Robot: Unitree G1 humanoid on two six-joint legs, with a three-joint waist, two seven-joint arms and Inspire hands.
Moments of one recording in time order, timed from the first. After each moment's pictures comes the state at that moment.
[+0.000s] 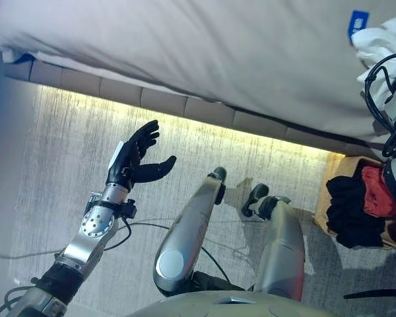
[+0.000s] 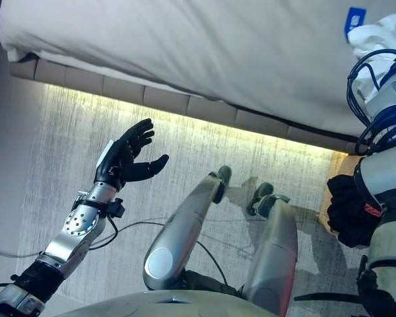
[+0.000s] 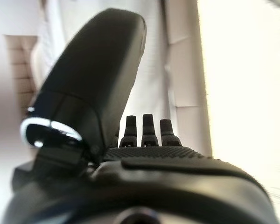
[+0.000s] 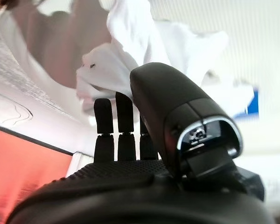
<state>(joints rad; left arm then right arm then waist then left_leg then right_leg) -0.05 0.65 -0.38 0.09 -0.48 -0.36 0.17 -1.34 -0.89 0.70 1.32 -0.18 0.34 -0.19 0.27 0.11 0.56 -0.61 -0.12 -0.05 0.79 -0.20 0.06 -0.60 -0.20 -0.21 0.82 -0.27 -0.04</state>
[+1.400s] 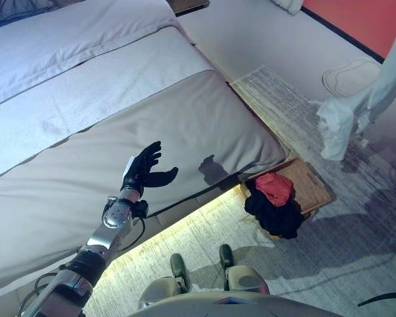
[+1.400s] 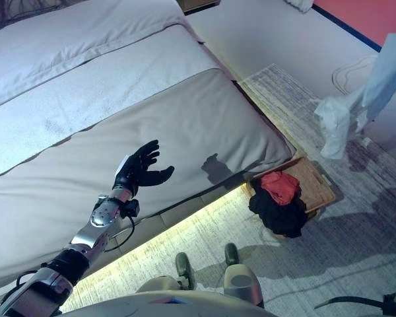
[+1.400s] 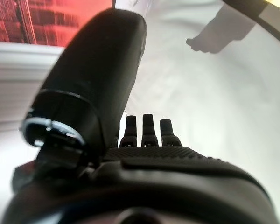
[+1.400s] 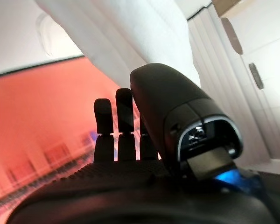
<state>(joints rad) -0.19 0.48 -0.43 0.42 -0.48 -0.22 0.19 -0.92 -1.17 0.36 0.80 -0.01 0.14 -0.18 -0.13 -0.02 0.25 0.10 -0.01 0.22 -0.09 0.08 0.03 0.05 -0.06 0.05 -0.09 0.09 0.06</state>
